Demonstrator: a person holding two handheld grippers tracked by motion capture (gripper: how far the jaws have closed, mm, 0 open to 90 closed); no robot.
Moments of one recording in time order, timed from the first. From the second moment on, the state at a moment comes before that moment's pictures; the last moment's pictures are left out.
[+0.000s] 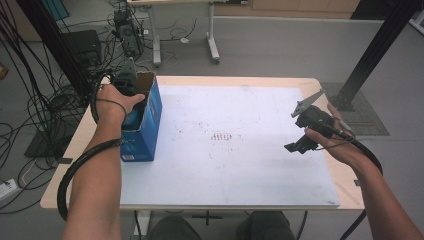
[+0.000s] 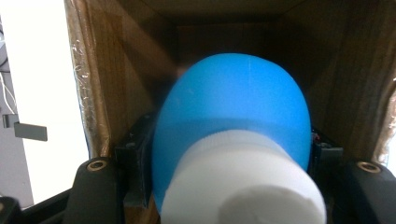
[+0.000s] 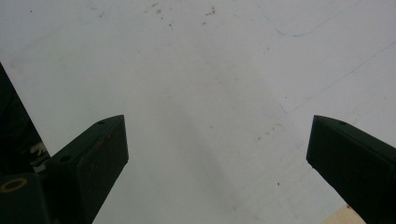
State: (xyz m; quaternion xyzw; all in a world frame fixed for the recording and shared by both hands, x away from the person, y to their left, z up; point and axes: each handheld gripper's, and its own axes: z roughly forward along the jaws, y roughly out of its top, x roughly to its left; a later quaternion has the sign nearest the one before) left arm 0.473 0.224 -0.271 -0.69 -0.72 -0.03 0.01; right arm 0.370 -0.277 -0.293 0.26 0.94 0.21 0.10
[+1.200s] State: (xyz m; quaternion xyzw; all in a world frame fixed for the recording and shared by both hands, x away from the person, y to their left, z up) left arm 0.474 0.222 -0.271 -0.69 -0.72 -0.03 0.01; right arm 0.371 -0.278 -0.291 0.26 0.94 0.21 0.10
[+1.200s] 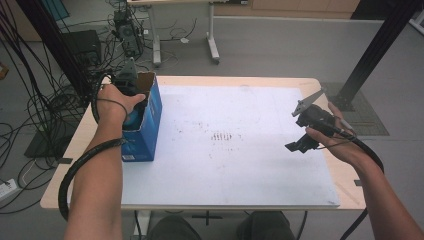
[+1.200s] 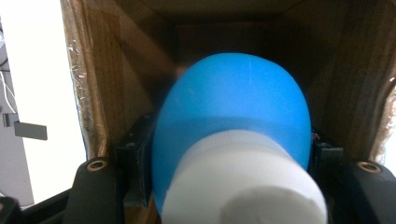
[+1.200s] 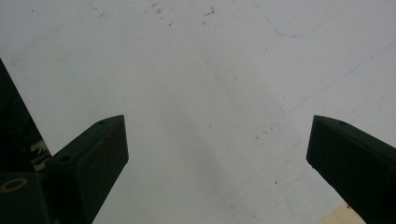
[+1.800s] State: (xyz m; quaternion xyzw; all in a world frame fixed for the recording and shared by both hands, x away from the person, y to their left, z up) left arm 0.474 0.222 -0.272 -0.69 -0.72 -0.04 0.01; right arm 0.371 -0.277 -0.290 0.26 0.94 0.21 0.10
